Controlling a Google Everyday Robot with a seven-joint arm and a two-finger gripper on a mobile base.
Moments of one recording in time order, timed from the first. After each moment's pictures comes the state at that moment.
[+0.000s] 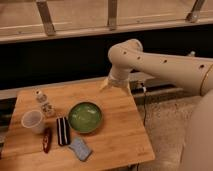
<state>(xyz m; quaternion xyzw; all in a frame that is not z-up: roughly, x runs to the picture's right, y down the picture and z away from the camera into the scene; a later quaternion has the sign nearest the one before) 0.048 0.019 0.726 -0.24 0.18 0.71 0.63</state>
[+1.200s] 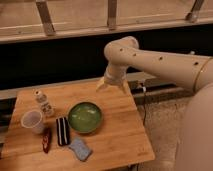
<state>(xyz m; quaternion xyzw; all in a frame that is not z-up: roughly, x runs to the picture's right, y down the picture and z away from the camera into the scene) 0.008 0.010 0.721 -0.27 0.17 0.67 0.67</state>
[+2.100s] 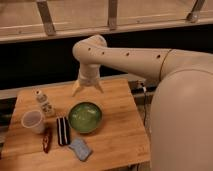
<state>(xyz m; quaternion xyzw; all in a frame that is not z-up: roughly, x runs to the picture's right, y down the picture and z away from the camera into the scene) -0.084 0.022 0.714 -0.31 0.15 0.60 0.72</state>
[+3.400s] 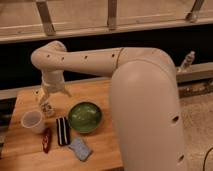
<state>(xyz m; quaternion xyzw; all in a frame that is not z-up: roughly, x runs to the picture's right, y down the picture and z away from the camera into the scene) -0.247 0.050 0.702 -0.35 0.10 0.51 0.78</state>
